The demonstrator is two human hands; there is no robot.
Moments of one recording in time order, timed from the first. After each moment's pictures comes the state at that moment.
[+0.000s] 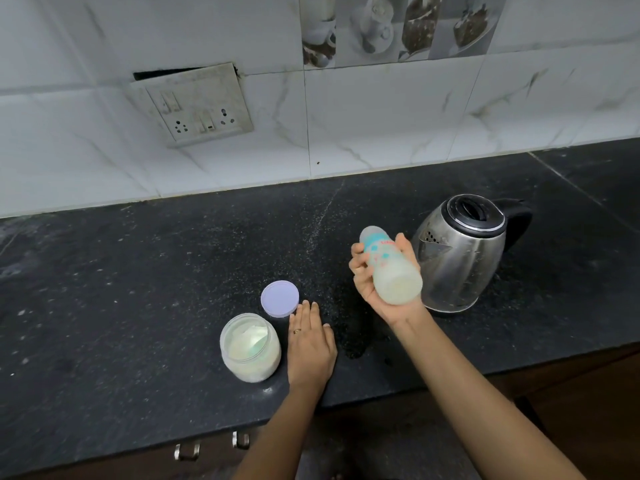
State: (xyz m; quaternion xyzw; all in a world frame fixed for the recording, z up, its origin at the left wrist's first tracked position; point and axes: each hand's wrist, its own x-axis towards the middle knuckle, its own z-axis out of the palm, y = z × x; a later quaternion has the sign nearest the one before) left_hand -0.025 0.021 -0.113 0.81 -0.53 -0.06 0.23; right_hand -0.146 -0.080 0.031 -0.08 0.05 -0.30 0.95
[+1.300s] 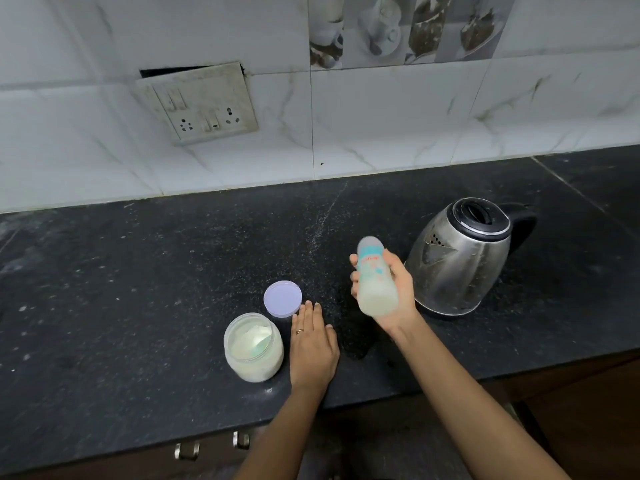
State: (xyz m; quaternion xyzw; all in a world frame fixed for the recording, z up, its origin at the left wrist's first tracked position) left_hand -0.025 0.022 -0.111 0.81 -0.53 -0.06 0.25; right_hand -0.137 -0.082 0.003 -0.21 0.20 -0.34 0.90
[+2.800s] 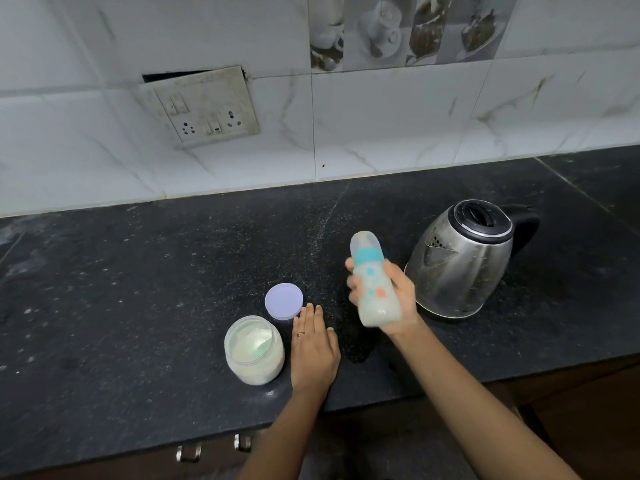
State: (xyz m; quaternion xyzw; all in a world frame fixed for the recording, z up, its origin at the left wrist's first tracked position) left_hand -0.025 0.022 -0.112 0.81 -0.53 -0.05 0.25; right_hand -0.133 -0.075 0.014 -0.17 0.14 -0.33 0.92
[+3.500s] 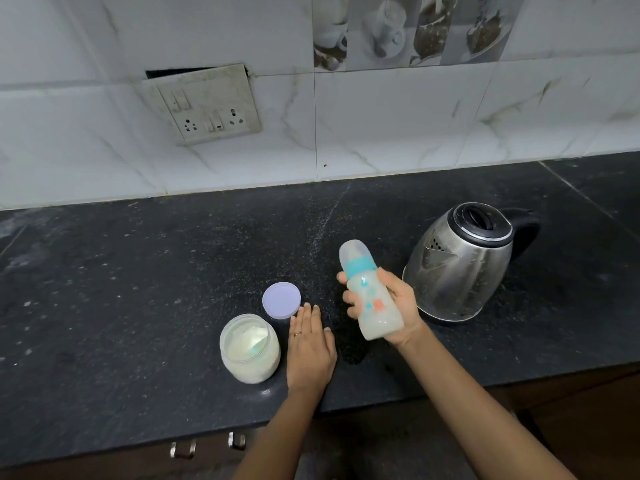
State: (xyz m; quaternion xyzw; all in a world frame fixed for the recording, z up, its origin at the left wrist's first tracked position) left_hand -0.027 0.022 -0.113 0.81 -0.53 -0.03 0.25; right_hand -0.142 -0.072 0.008 -0.20 0.15 -0.29 0.93
